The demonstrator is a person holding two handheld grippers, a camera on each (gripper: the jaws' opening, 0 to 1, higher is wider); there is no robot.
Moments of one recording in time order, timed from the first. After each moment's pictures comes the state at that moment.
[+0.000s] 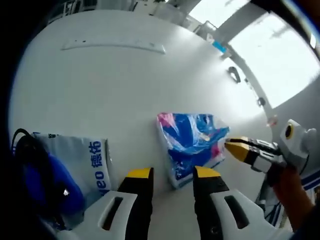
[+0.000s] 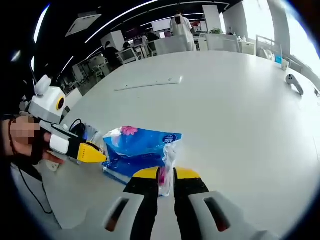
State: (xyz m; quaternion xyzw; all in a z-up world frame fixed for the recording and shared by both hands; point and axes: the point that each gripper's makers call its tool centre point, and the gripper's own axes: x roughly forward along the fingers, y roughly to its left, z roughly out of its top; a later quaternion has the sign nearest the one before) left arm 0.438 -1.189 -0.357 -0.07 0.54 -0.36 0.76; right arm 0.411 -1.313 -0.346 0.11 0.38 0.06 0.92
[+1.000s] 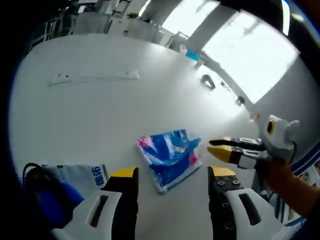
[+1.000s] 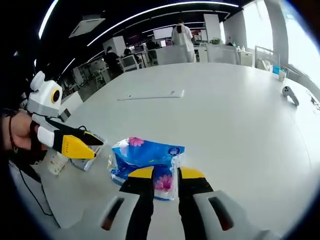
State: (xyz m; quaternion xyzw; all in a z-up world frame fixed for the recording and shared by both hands) left arm 0.442 -1.195 -0.303 -0.07 0.46 -0.45 0.76; right arm 0.411 -1.308 -0.312 0.09 0.34 0.05 0.93
